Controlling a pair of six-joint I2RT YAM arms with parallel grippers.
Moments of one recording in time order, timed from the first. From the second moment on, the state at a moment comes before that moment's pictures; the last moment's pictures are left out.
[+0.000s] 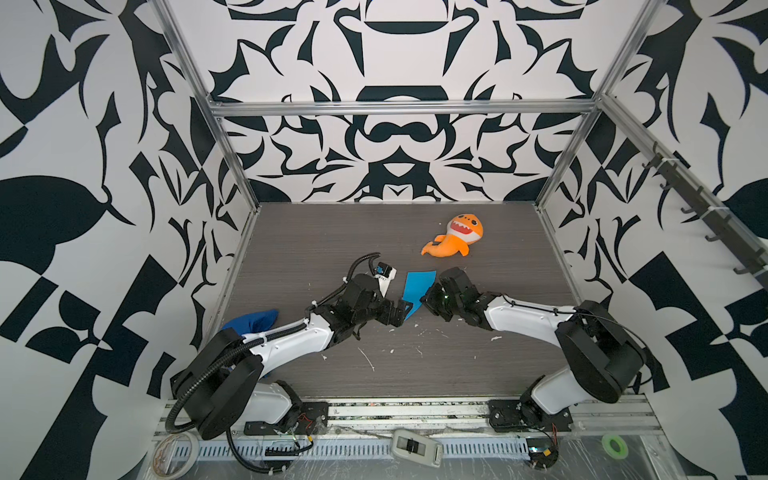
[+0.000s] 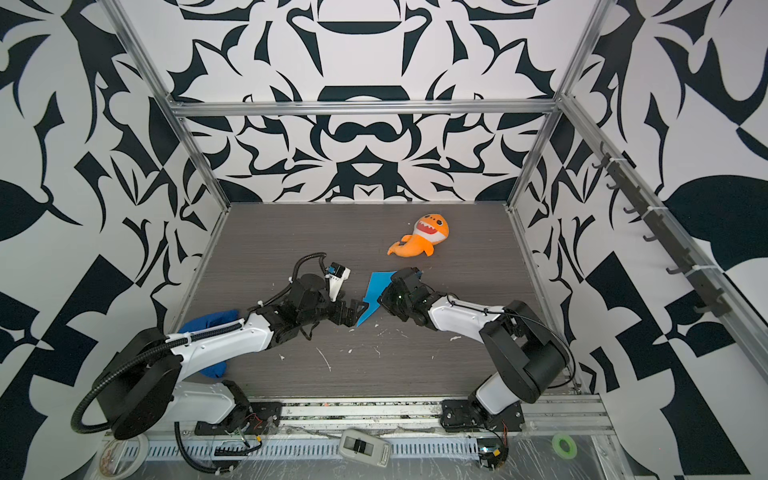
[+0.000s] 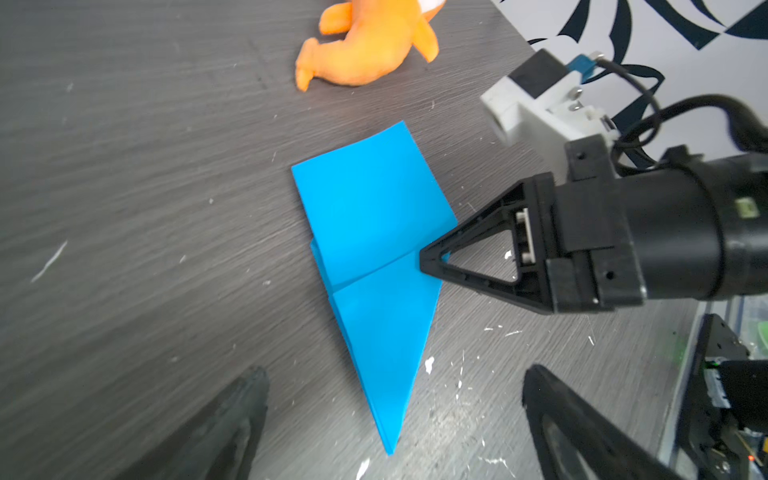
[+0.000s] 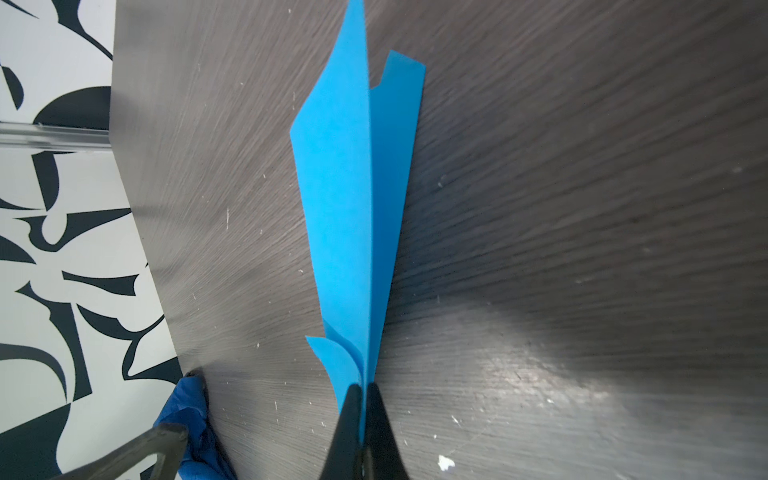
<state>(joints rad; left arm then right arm) -0.78 1.37 0.63 0.18 0.15 -0.31 0.64 1.53 0.72 0.01 -0.13 1.25</state>
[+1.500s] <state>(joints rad) -0.88 1.70 0.59 0.53 -0.01 0.12 0.60 1.58 0.82 -0.10 -0.22 1.42</state>
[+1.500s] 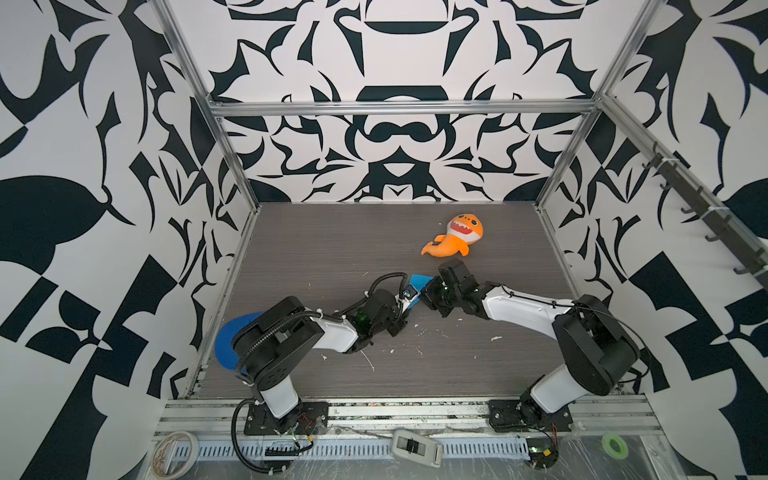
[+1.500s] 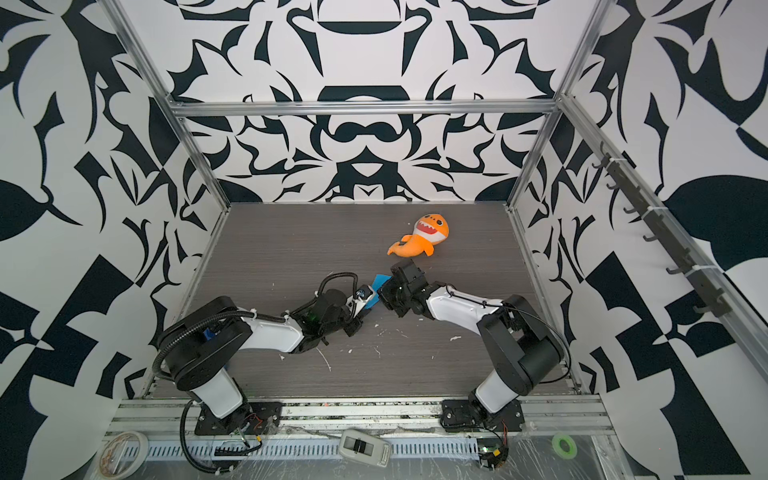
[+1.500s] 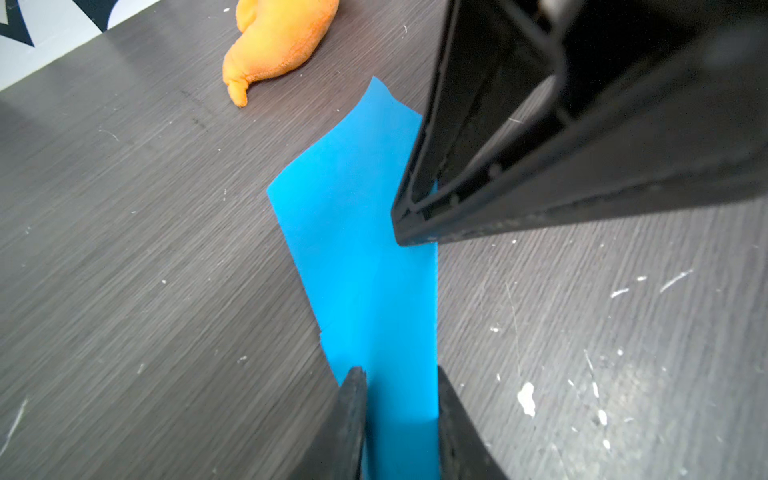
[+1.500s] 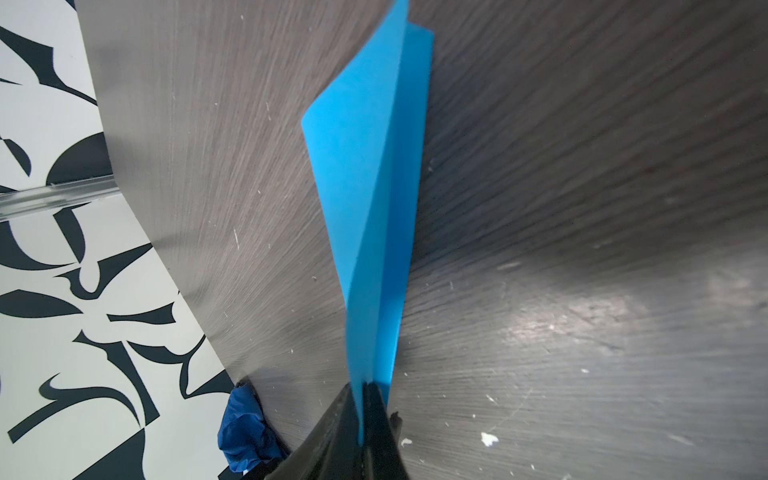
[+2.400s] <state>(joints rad) -0.89 1.71 0.59 0.51 -0.01 0.11 0.54 1.60 0.86 -0.18 -0.28 1.39</state>
